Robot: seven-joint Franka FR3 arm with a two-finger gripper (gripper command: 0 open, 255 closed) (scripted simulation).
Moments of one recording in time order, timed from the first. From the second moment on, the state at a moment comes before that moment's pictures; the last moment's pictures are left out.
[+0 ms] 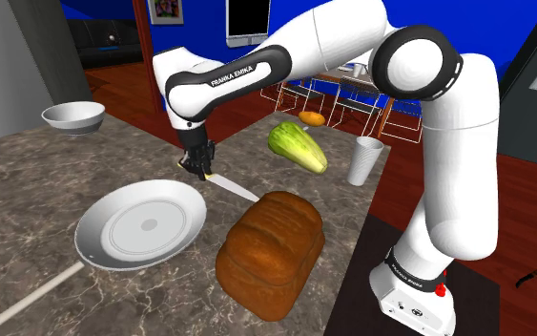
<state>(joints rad) 0.17 0.45 0.25 -1.61 -0.15 1.86 0.19</state>
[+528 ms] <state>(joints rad) 0.17 0.41 0.25 -1.54 -0.14 1.76 0.18</state>
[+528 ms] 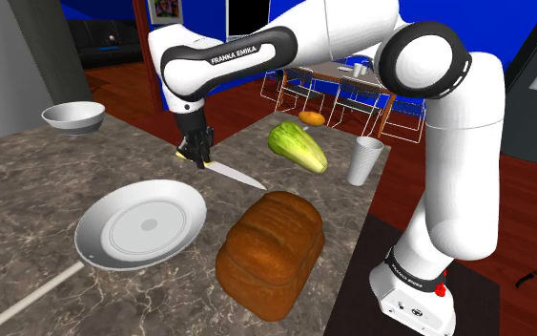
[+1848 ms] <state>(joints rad) 0.08 0.24 0.22 -1.60 -0.11 1.66 0.04</state>
